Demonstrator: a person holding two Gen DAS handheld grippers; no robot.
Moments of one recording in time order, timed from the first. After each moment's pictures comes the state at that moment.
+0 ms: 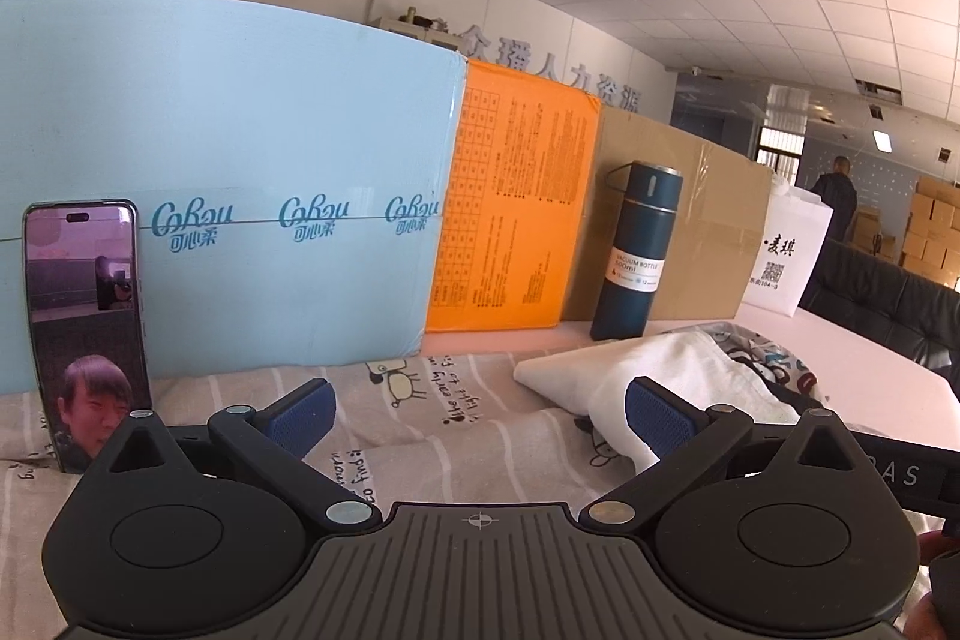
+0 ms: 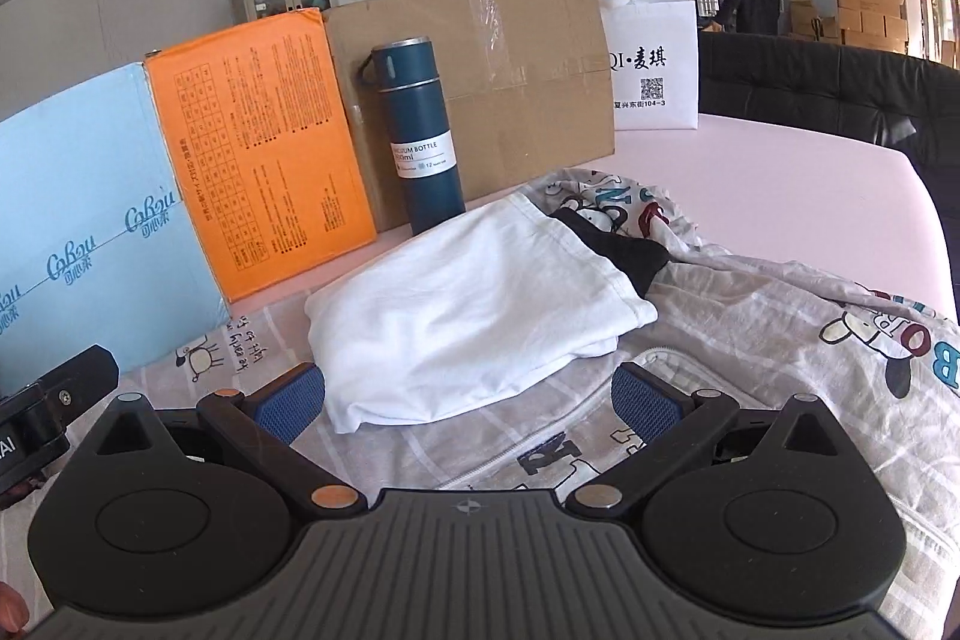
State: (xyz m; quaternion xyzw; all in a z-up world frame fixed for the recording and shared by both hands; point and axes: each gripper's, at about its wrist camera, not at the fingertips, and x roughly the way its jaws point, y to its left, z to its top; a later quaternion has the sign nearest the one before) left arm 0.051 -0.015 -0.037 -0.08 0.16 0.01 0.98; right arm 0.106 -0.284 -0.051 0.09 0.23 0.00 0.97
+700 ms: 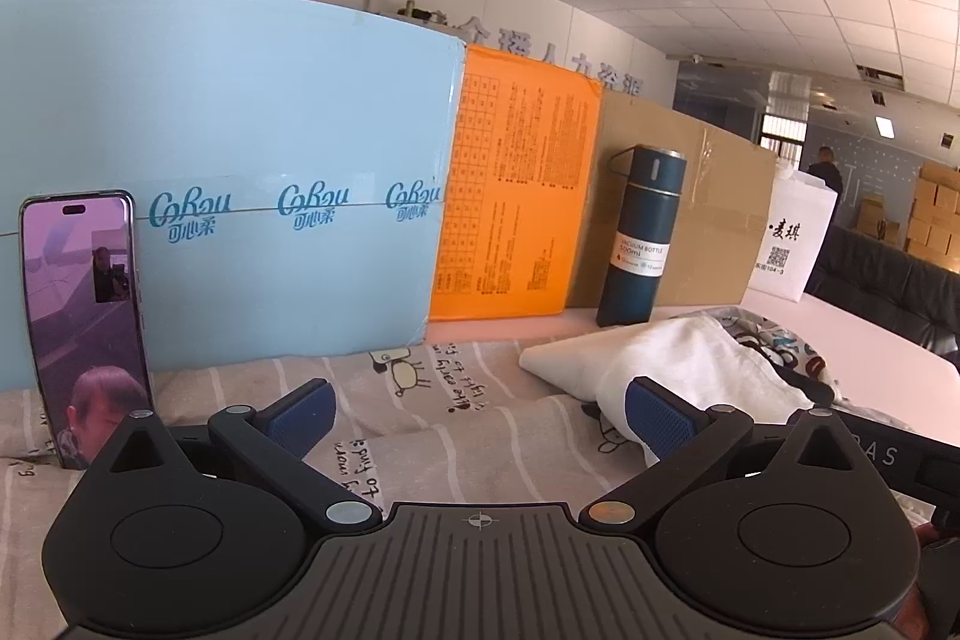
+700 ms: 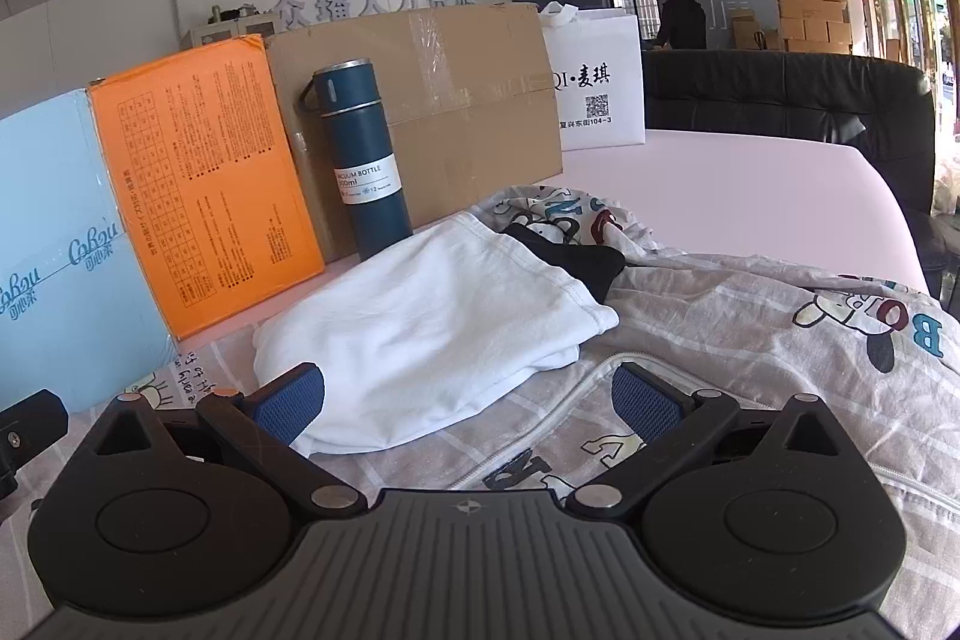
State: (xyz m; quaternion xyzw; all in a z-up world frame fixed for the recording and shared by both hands) left arm 0.053 -0.018 -0.042 -0.07 0.16 0.01 0.98; right arm 0.111 -0.290 -0.070 0.11 0.20 -0.06 0.97
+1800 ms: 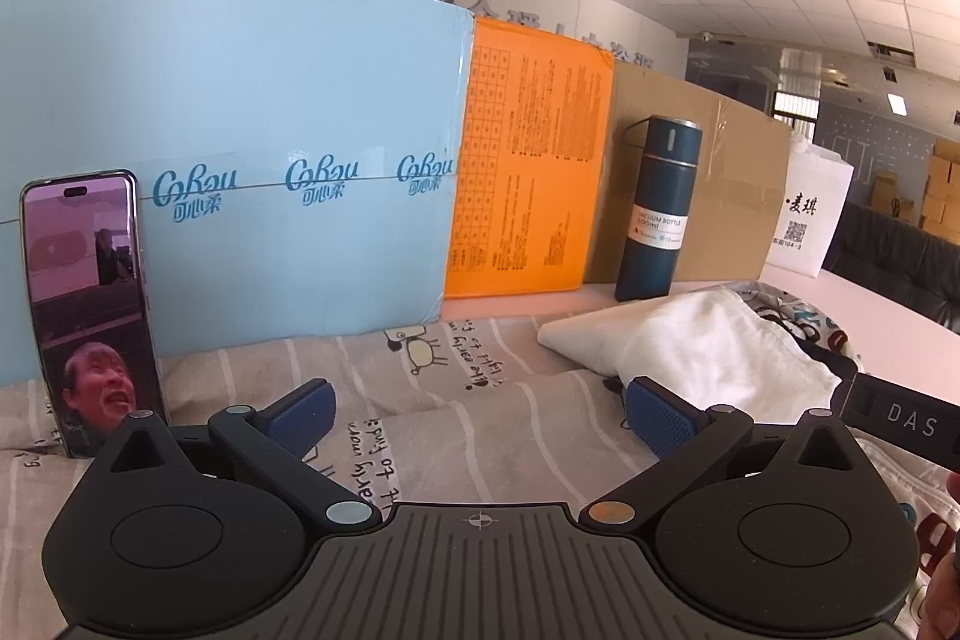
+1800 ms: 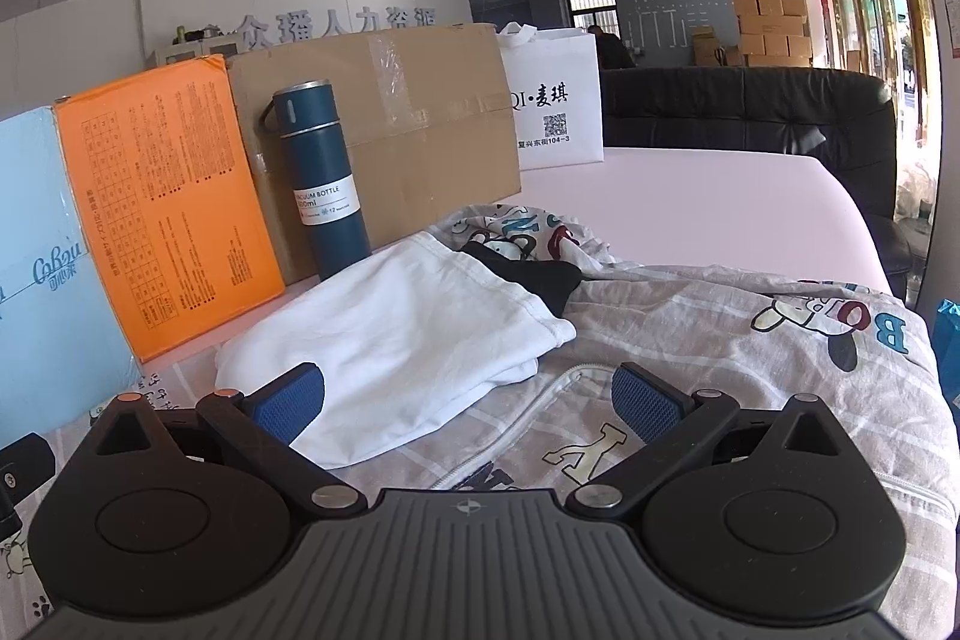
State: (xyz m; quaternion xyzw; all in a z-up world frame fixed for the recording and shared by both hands) left arm 0.058 -0.017 -0.052 -0.06 0.18 0.03 0.98; right arm 0.107 -0.290 -0.072 0.10 0.18 -0.10 0.97
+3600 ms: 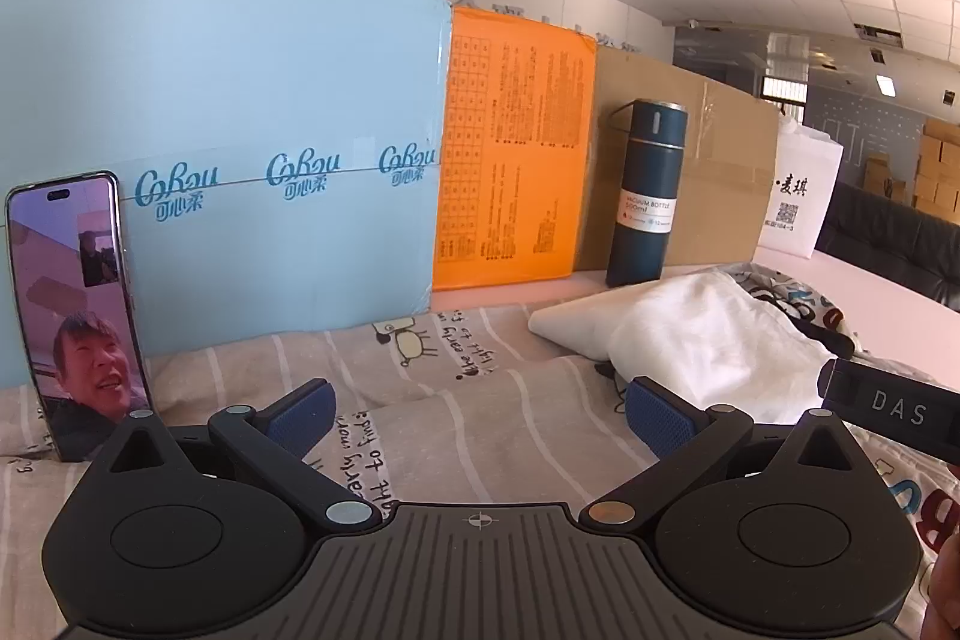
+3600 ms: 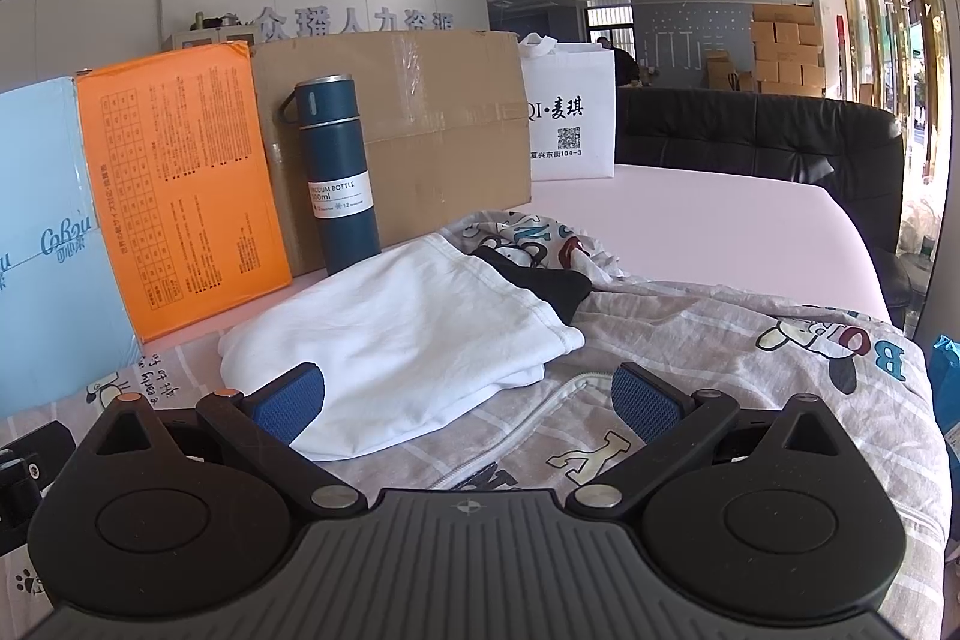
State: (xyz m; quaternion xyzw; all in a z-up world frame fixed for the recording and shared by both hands) left arm 0.059 -0.022 -0.057 -0.04 0.19 0.02 0.98; right arm 0.107 -0.282 -0.073 0.07 0.18 -0.09 0.98
